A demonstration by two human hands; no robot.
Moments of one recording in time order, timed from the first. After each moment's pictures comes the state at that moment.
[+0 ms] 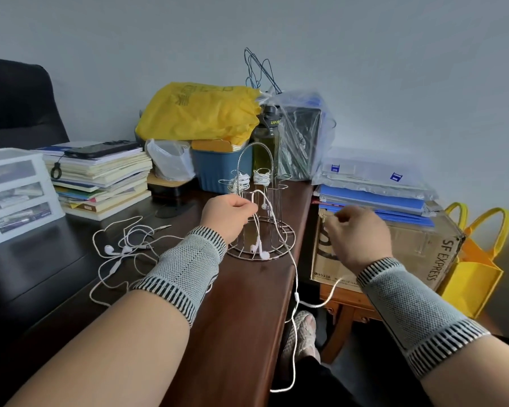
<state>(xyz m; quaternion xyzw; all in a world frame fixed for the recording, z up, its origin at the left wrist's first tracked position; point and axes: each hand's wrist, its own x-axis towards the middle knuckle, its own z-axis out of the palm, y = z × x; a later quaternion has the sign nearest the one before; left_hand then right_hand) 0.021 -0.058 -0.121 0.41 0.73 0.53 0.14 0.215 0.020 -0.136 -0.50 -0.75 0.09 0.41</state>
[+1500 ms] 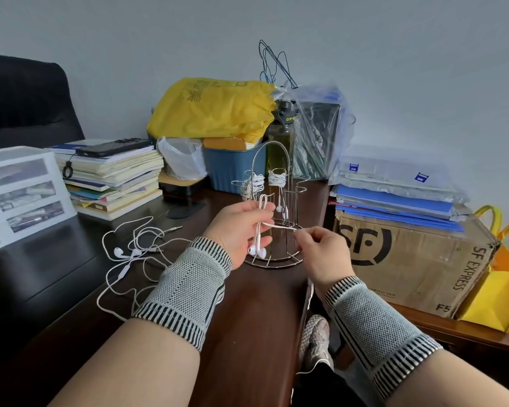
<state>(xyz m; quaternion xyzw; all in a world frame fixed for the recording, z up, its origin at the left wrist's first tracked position) 0.018 -0.059 -0.126 0.31 0.55 0.66 0.40 0.145 0.007 -0.171 -0.43 -0.65 0.44 0.45</state>
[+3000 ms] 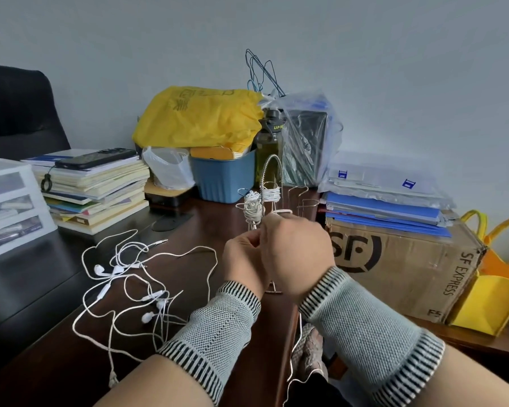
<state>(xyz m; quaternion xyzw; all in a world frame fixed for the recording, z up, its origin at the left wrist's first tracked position) 0.062 -0.038 -0.153 0.33 0.63 0.68 0.19 0.137 -0.021 -0.115 -0.31 -0.87 -0.06 0.37</state>
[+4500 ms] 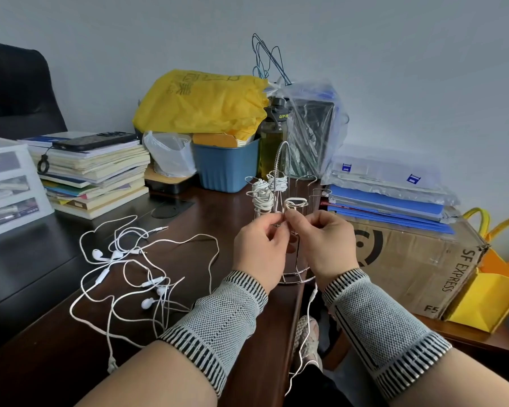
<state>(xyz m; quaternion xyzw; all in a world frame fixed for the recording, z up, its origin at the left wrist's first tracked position) 0.060 -0.034 -0.170 0.43 0.62 0.64 0.15 0.149 0.017 -0.152 -0.38 -0.64 0.41 0.53</state>
